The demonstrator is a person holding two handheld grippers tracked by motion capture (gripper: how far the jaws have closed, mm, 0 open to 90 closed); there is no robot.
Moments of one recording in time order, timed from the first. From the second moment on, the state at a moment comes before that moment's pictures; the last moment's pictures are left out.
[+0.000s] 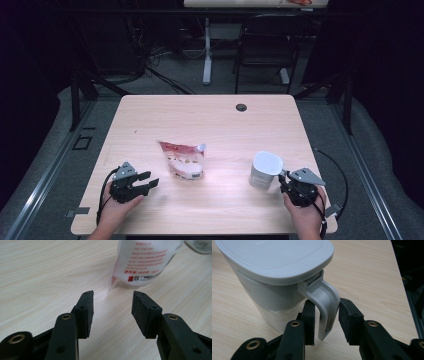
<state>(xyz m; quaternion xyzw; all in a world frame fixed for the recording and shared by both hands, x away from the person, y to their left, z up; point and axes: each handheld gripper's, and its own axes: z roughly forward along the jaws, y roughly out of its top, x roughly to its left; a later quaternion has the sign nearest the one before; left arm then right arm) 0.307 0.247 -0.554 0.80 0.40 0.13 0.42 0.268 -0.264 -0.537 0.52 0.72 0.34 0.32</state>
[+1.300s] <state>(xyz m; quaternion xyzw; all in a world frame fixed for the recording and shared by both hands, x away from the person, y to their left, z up) 0.307 0.248 -0.555 0.81 0.40 0.13 0.42 0.274 -0.261 -0.539 0.48 0.75 0.34 0.30</state>
